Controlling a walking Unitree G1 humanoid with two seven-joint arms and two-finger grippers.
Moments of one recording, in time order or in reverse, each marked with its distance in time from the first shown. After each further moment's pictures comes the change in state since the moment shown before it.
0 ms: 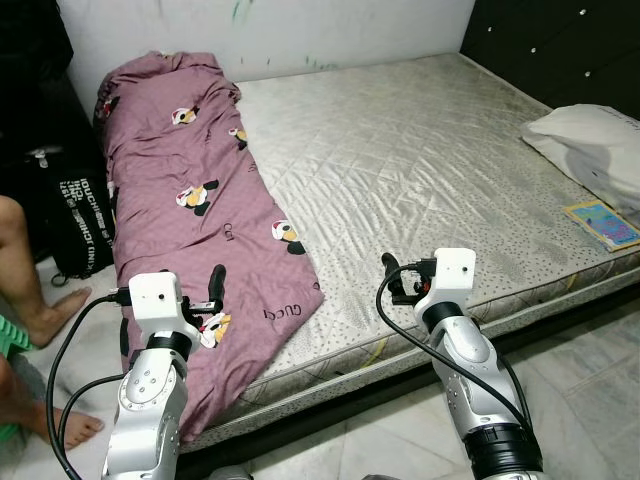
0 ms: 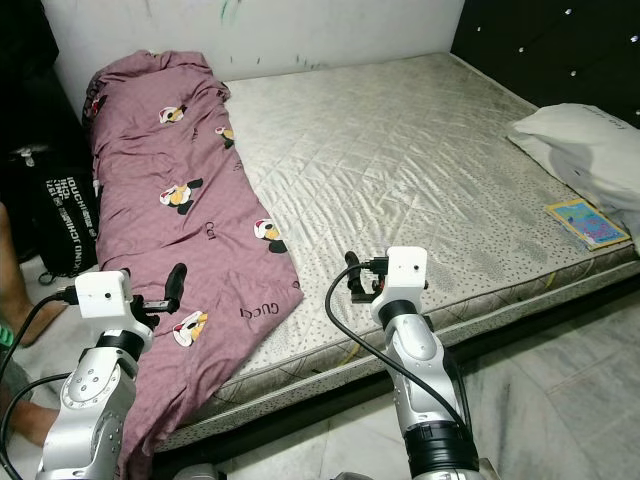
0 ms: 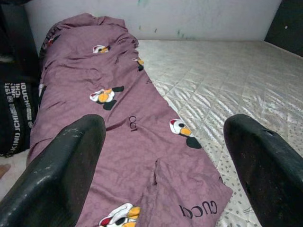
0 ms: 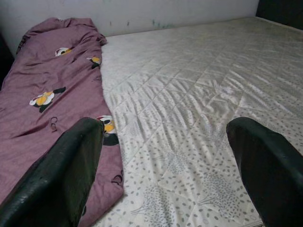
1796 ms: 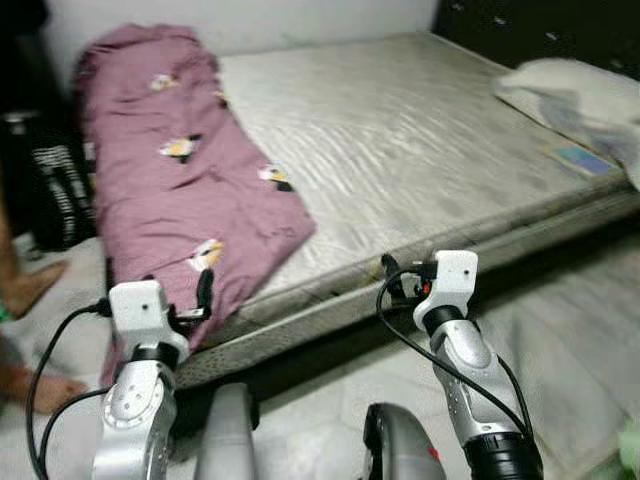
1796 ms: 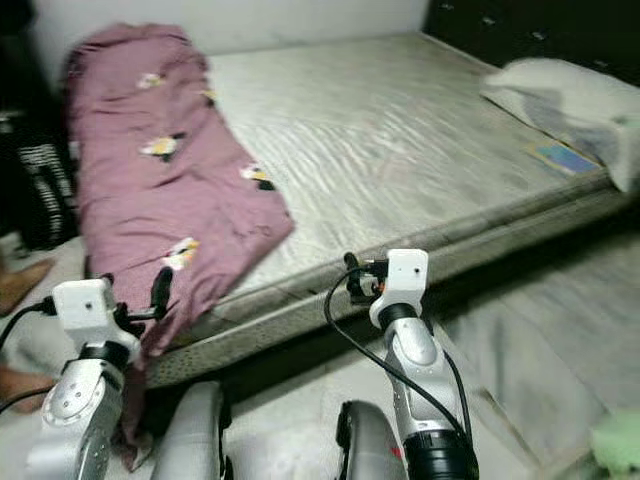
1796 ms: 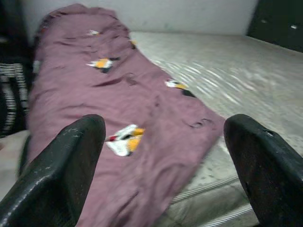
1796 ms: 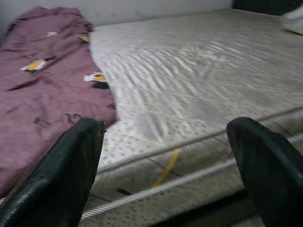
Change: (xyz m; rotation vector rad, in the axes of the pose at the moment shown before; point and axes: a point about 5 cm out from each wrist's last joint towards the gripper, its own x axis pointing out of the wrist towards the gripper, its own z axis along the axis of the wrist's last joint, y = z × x) left arm -0.015 0.004 0.006 -0.010 -0.030 0.017; right arm -0.006 0.002 0.003 0.003 -0.017 0.011
